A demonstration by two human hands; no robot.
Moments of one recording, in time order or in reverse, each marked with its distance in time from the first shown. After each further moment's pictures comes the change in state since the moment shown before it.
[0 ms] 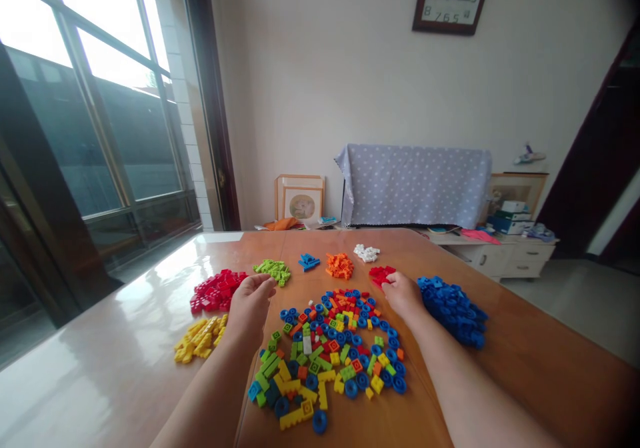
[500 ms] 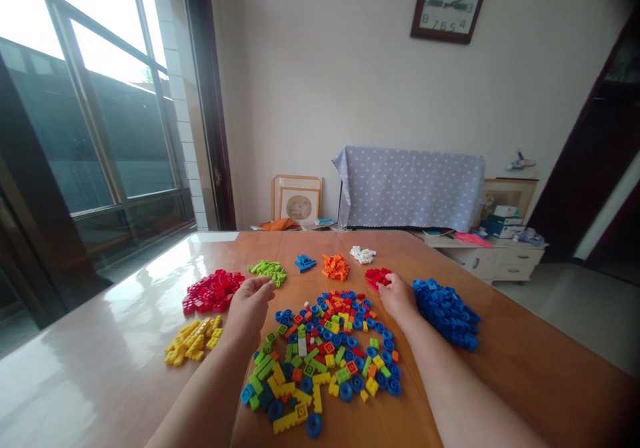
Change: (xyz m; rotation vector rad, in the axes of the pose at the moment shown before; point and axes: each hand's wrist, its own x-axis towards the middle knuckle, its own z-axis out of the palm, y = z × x) left_hand 0.005 -0.010 0.003 0.020 -0.038 -0.018; right_hand -0.002 -0.004 -0.002 -0.076 0.016 0.008
